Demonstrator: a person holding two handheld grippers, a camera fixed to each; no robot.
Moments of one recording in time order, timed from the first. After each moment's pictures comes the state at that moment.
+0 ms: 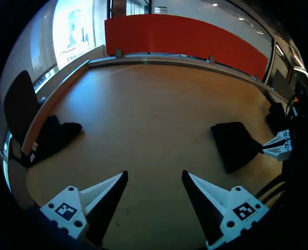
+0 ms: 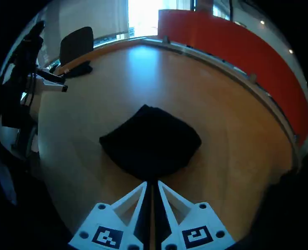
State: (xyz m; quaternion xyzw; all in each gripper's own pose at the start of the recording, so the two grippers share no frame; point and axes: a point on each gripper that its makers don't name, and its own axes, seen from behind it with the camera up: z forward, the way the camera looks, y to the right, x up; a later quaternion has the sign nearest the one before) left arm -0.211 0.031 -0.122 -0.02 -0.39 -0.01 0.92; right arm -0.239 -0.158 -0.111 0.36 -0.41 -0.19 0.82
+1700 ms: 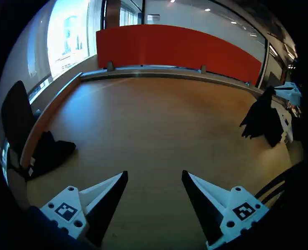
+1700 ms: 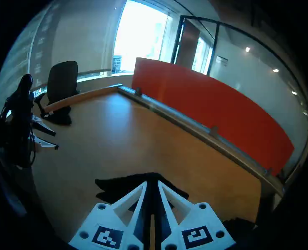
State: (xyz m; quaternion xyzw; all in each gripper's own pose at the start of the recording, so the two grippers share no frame) left arm -0.182 0.055 -0.092 -0.04 -0.36 -0.01 0.93; right arm -0.050 -0.121 0.004 0.30 -0.26 -0.19 0.90
